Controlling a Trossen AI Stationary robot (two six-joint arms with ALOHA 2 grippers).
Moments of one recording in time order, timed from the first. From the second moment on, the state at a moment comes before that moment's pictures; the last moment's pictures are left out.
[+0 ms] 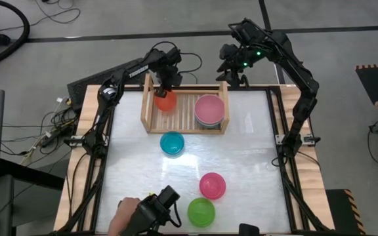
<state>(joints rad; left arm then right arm) 0.80 2.26 2.09 -1.25 0.13 1.11 -0.66 1.80 2.34 -1.42 -0.39 -0.35</state>
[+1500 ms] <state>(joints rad) 0.72 2.26 2.09 -1.03 0.16 1.06 -0.68 1.80 2.33 -1.42 -0.39 -0.35</state>
